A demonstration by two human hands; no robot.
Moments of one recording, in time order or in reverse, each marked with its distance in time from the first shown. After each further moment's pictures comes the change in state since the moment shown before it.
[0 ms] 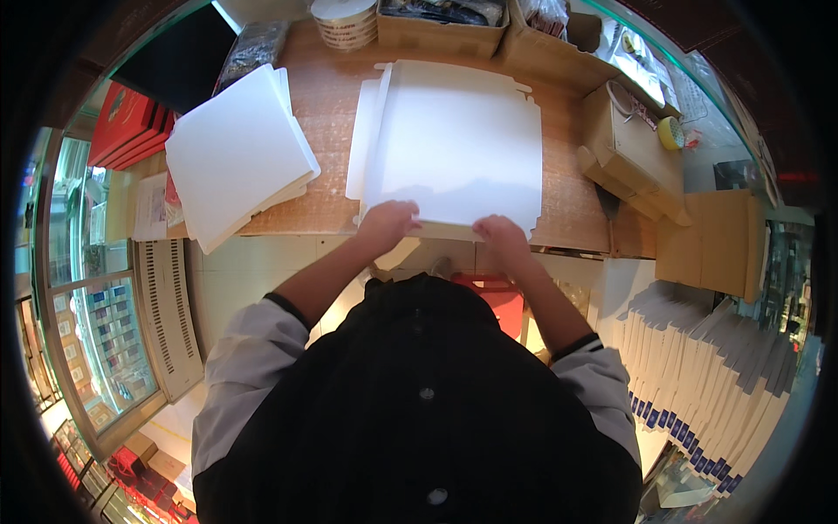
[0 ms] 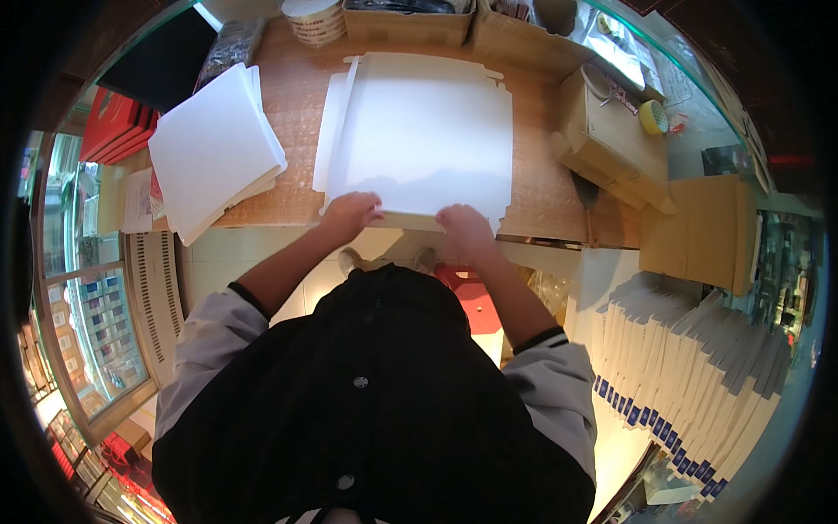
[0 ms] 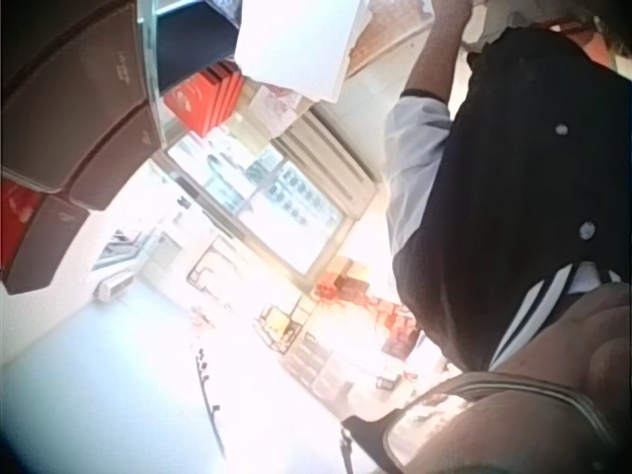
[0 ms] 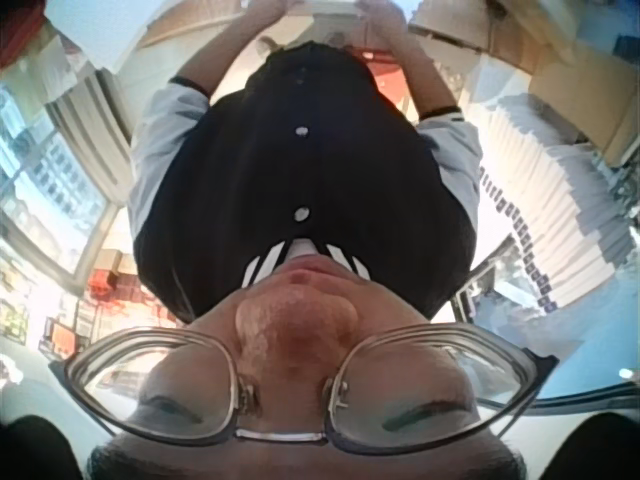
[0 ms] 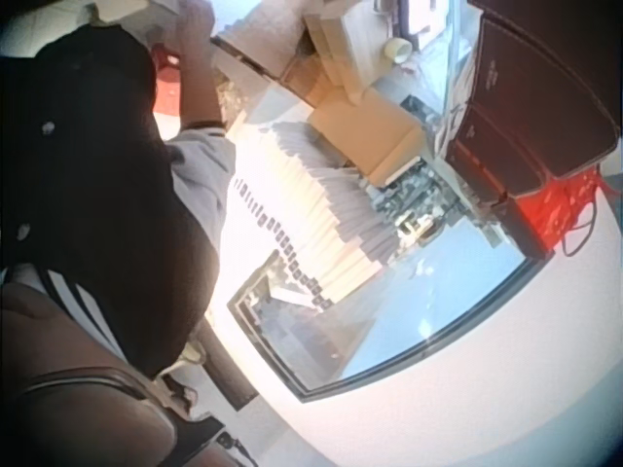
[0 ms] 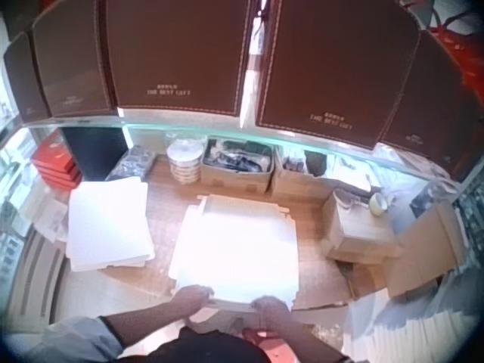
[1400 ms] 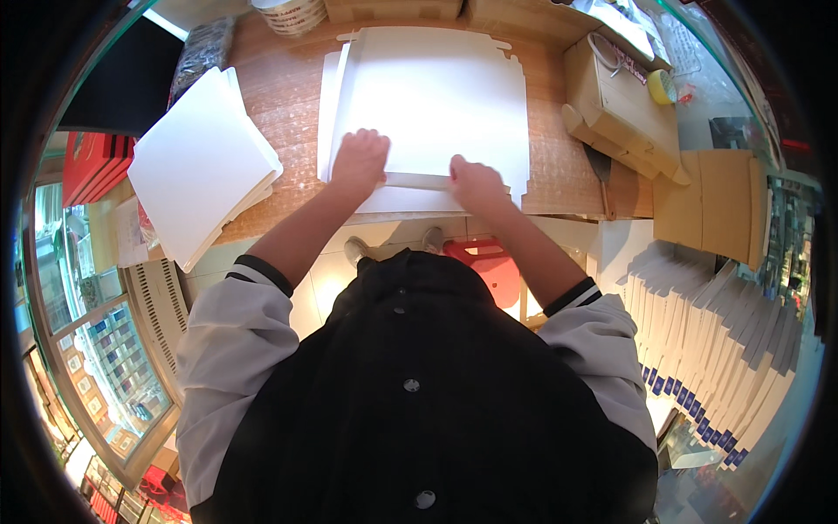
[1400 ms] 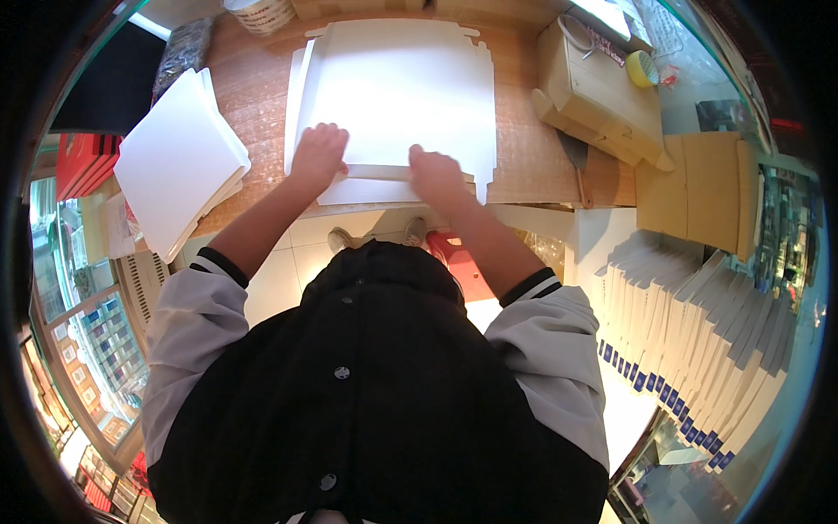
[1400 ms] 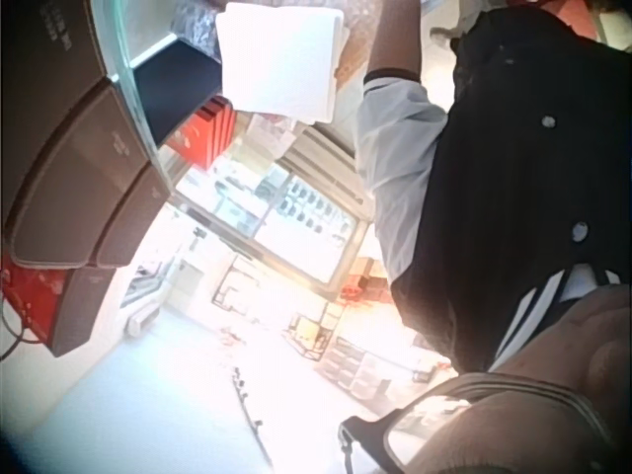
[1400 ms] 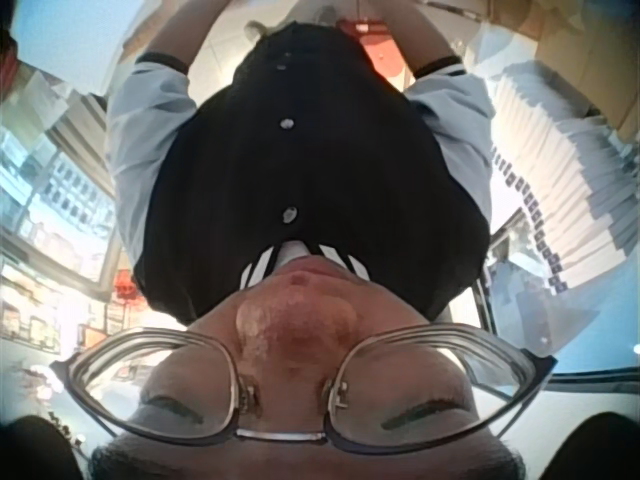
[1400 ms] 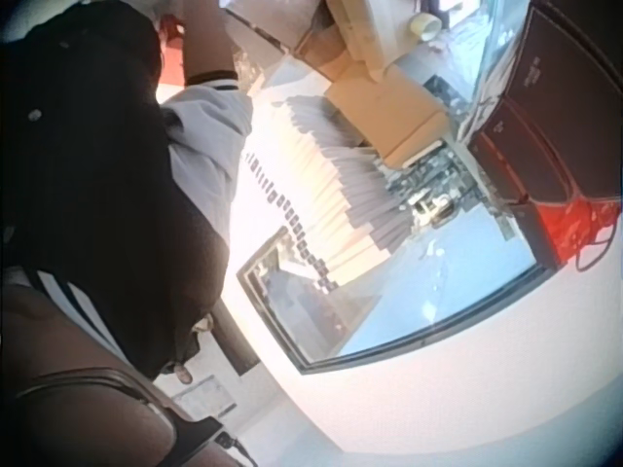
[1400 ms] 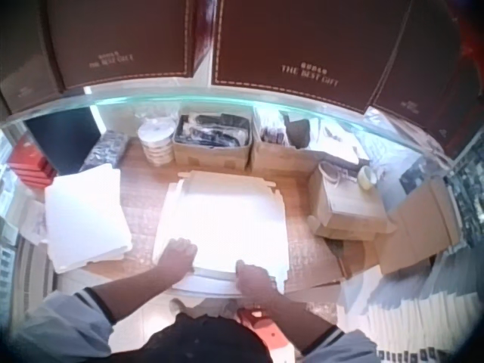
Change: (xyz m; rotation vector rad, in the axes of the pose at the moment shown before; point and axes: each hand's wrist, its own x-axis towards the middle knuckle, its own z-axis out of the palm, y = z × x) left_hand 0.065 -0.002 -0.037 0.502 0.044 0.036; right_hand 0.052 -0.033 -0.026 -0.209 -0.006 0.155
